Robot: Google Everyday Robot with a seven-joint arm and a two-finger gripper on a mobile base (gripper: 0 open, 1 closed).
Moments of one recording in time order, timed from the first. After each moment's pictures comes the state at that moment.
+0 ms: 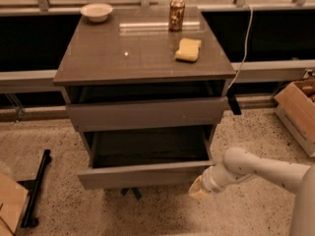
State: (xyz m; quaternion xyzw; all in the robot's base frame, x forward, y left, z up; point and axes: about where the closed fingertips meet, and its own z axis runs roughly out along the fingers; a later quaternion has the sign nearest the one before) arm 0.504 -0.169 0.388 -0.60 0.75 0.21 0.18
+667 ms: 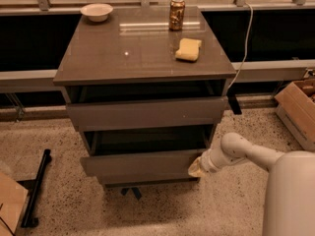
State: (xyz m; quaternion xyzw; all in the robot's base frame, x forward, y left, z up) arm 0.599 -0.178 0.364 -0.61 0.74 0.18 0.22
